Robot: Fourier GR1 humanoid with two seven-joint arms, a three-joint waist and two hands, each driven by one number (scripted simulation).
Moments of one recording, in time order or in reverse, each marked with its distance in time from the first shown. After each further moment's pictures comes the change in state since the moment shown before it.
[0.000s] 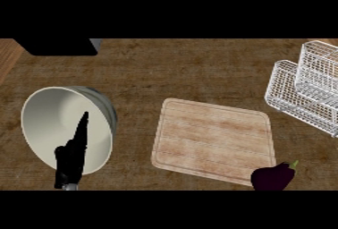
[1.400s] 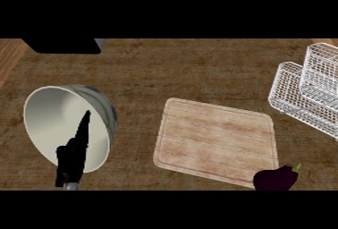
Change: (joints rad) left arm -0.008 -0.014 0.016 0.004 -0.021 -0.035 -0.008; right arm -0.568 0.211 0.566 0.490 0.327 -0.212 -0.074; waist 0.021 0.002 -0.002
